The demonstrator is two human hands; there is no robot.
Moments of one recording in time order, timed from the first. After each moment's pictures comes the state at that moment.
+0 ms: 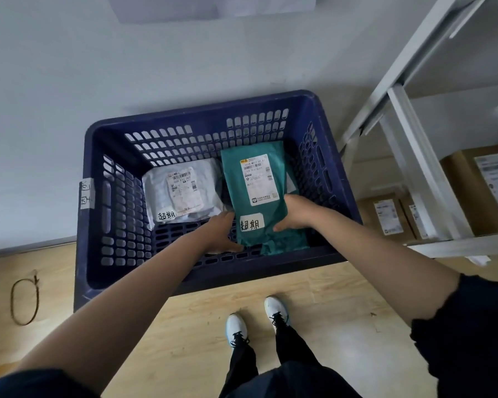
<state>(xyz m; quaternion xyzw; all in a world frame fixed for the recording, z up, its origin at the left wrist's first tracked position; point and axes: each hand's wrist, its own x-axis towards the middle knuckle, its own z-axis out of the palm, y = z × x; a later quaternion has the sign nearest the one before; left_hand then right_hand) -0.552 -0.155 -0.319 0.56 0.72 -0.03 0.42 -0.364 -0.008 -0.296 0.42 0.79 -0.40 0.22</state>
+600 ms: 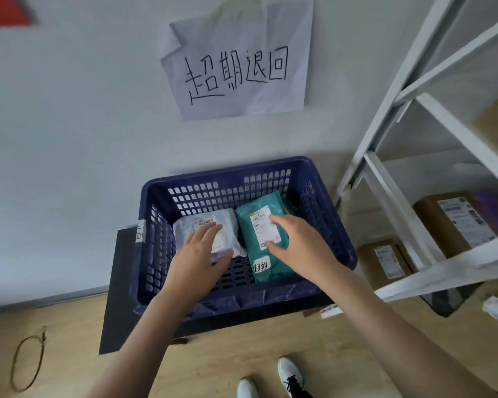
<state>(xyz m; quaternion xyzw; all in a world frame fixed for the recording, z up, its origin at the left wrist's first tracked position) -0.553 -0.247 -0.153 0.55 0.81 0.17 0.15 -0.354 -0.111 -0.150 0.38 0.87 -0.27 -0.12</state>
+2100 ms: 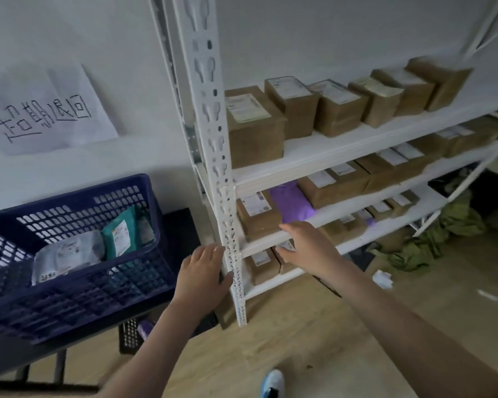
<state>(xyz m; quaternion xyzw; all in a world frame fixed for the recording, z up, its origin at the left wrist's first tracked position) -0.093 -0.183 -0.149 0.67 0.74 0.07 0.05 0.142 -0.072 -0.110 0.49 0.85 -0.18 -0.08</state>
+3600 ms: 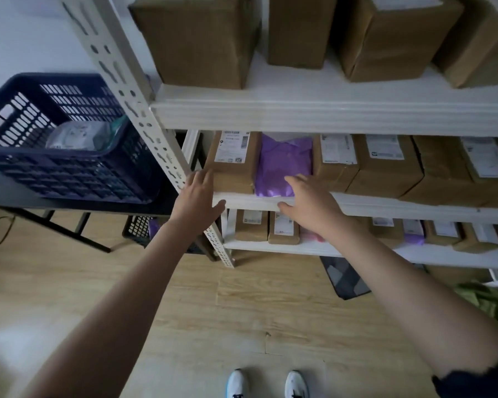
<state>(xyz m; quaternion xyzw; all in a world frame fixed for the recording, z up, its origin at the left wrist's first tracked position) 0.041 -0.025 -0.229 0.45 0.88 0.11 0.05 0.235 0.150 -0.213 0.29 0.94 -0.19 -0.01</state>
